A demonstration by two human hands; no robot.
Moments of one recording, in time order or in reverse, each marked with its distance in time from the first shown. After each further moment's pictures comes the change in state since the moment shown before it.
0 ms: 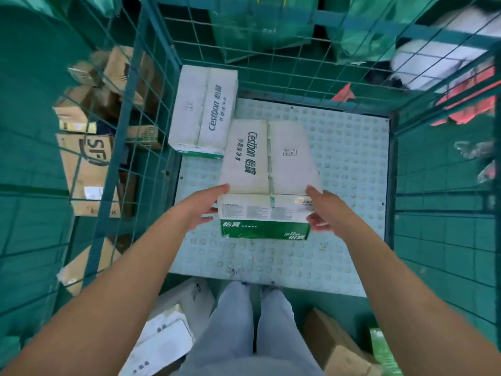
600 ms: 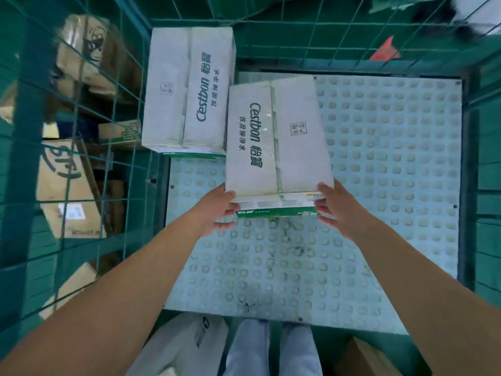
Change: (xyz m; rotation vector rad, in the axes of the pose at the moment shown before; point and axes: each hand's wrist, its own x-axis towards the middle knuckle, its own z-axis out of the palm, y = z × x) left_hand 0.260 -0.001 0.008 -0.054 0.081 -0.070; right_hand 0.274 0.014 0.070 0.305 -0.032 0.013
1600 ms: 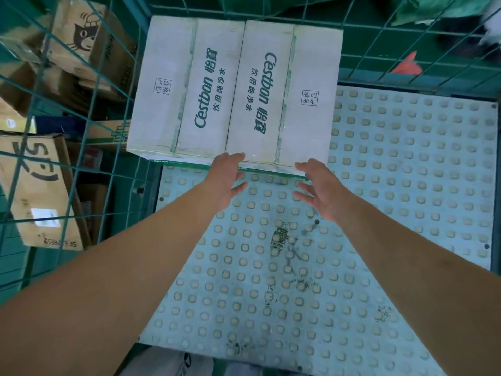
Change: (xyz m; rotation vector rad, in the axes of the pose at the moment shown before) left_hand 0.114 0.077 0.012 -0.441 0.096 0.140; right_hand 0.109 -0.064 0.064 0.176 -0.168 -0.088
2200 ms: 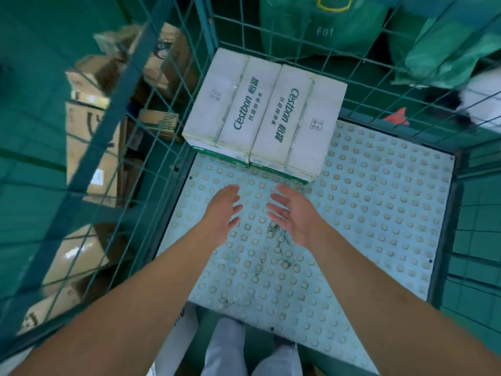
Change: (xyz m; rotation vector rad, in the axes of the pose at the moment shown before) left_hand -0.213 -0.063 -0.070 -0.120 0.024 0.030; right_hand -0.211 0.023 0.049 0.003 -0.183 0.018
